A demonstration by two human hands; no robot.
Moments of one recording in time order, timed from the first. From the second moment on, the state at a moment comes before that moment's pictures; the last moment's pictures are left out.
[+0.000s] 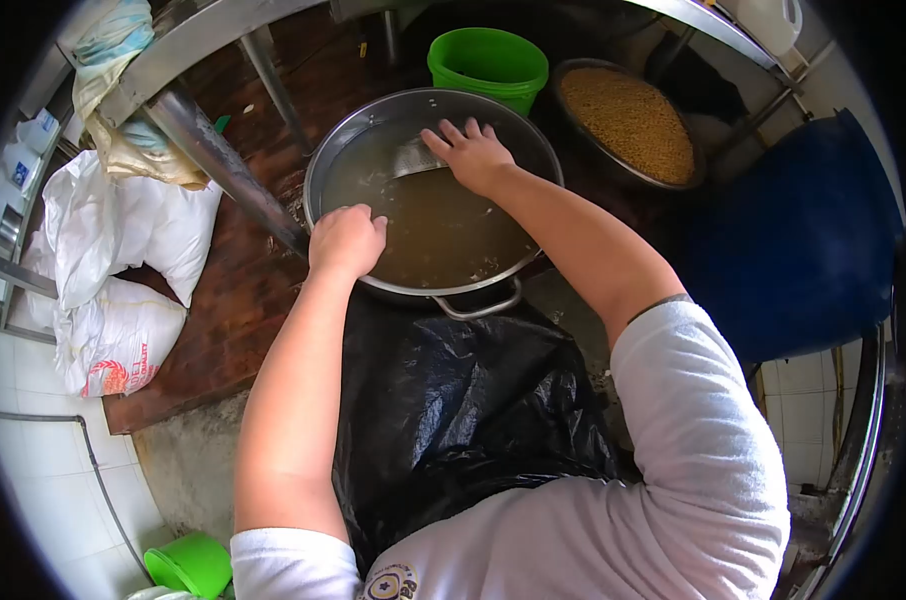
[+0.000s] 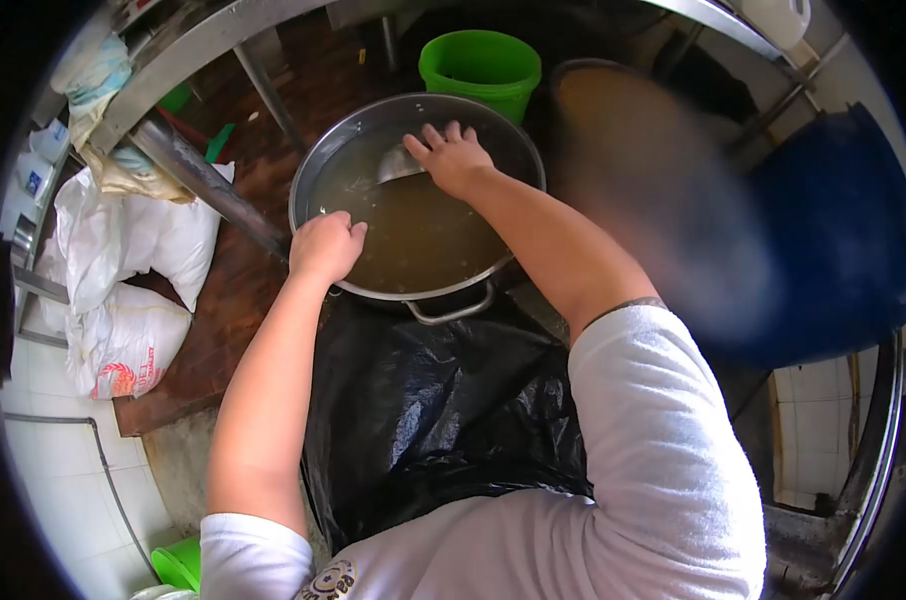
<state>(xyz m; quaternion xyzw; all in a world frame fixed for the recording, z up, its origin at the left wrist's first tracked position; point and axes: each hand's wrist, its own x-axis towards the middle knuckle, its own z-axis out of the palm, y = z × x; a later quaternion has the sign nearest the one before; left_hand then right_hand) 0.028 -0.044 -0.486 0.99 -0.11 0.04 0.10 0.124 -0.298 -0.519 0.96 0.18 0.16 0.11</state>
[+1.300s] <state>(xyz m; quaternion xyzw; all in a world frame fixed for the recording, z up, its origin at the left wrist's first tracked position) 0.033 -0.041 -0.497 0.98 -0.12 0.07 0.12 0.192 -0.348 -0.644 0.97 -0.01 -0.24 -0.08</state>
